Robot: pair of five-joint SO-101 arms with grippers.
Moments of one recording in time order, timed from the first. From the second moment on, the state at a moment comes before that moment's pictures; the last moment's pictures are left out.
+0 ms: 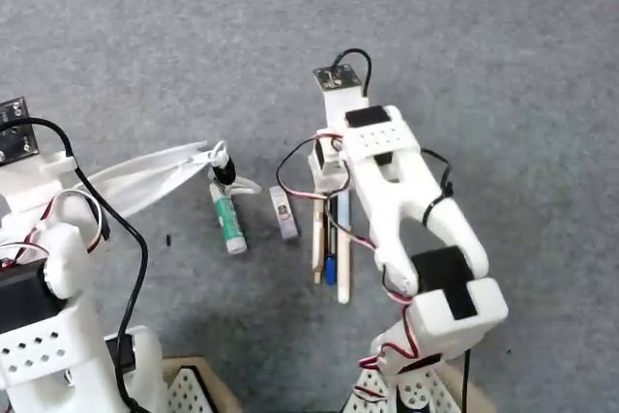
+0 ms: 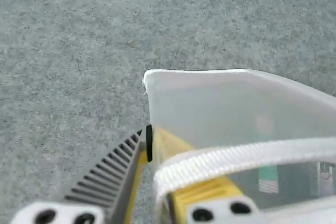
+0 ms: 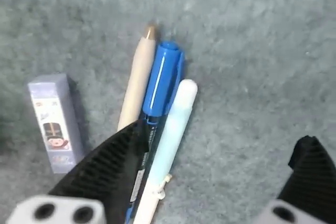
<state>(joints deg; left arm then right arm) -24.6 -63.1 34.5 84.9 1.6 -13.5 8.4 19.6 65.5 -1.0</state>
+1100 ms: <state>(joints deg) -24.6 -63.1 34.5 84.9 1.6 -10.3 23.0 10.1 63.3 -1.1</state>
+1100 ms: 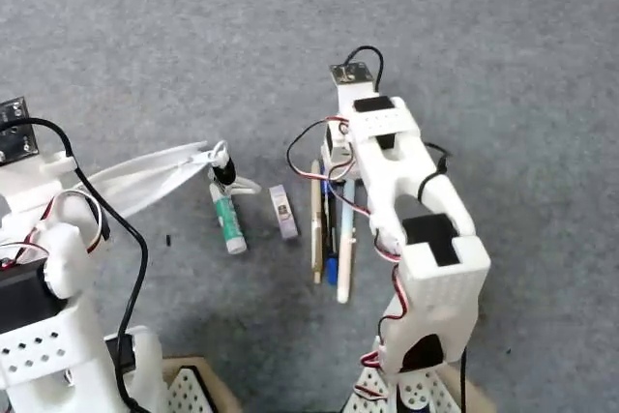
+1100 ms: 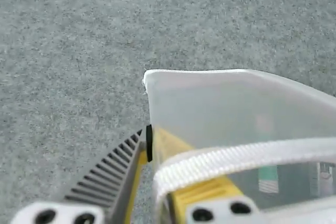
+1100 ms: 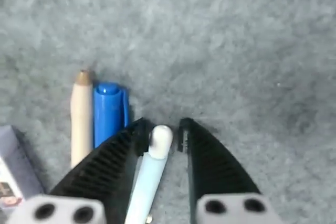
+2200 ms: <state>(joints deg) -24.6 -63.1 34.5 84.9 1.6 -10.3 26.0 5.9 70.5 -1.1</state>
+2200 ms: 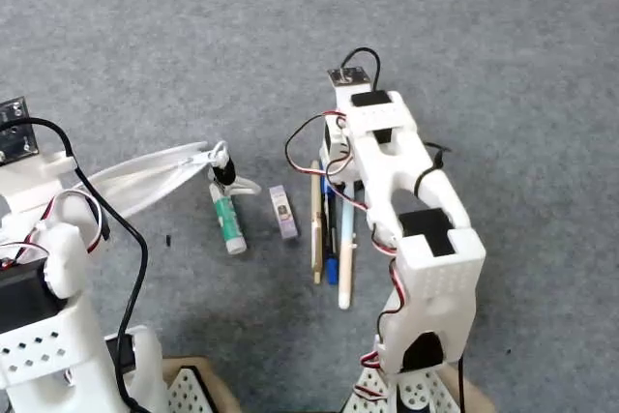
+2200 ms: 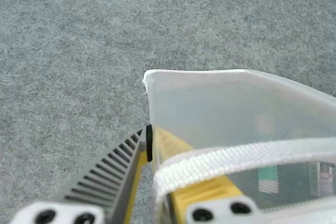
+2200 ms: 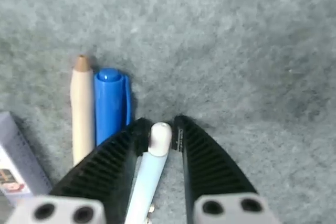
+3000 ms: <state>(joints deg) -24.6 -63.1 34.5 84.9 1.6 -12.7 14.6 -13.1 90.9 1.4</state>
